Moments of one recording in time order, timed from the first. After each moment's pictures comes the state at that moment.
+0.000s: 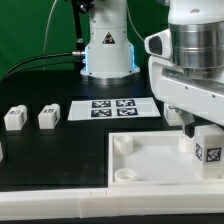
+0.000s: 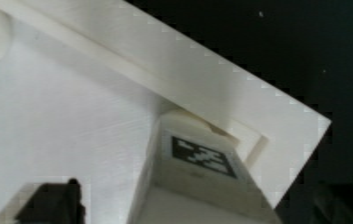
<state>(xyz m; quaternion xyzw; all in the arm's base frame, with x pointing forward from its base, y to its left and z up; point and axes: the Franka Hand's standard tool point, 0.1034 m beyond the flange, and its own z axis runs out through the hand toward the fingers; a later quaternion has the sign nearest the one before) 0.623 0.119 0.072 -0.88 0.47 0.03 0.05</state>
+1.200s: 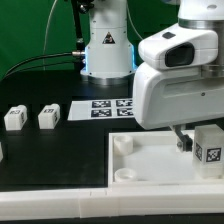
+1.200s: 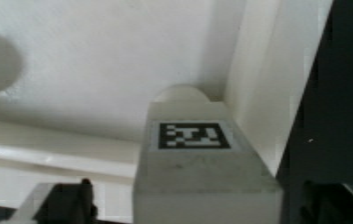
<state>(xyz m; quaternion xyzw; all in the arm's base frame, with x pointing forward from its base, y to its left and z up) 0.624 0.118 0.072 -1.00 -0.09 0.00 0.02</state>
